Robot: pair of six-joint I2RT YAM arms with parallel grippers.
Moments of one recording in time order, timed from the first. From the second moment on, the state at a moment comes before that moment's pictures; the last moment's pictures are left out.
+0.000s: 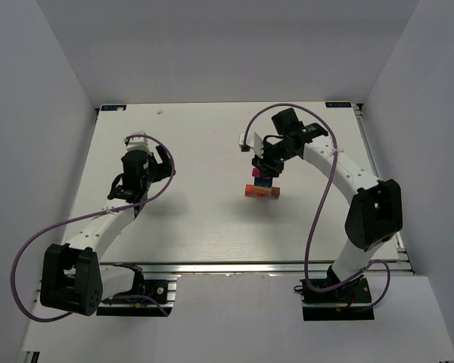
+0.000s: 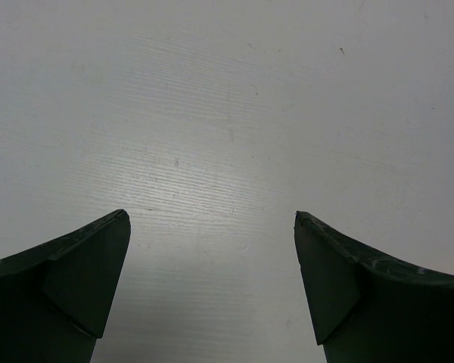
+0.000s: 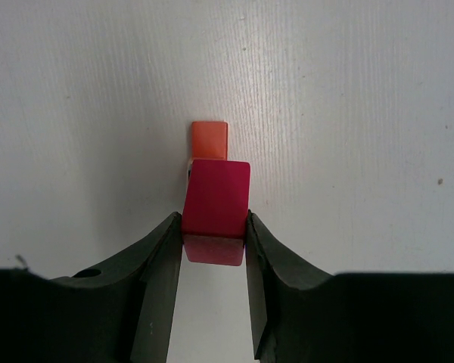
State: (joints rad) left arm -0.20 1.20 0.69 0.08 -0.16 -0.37; right arm 0.48 1.71 1.52 -0.88 -0.51 -0.93
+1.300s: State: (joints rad) left arm -0.20 1.20 0.69 0.08 -0.17 -0.36; right arm 0.45 1.72 1.47 -0.89 -0.50 -0.95
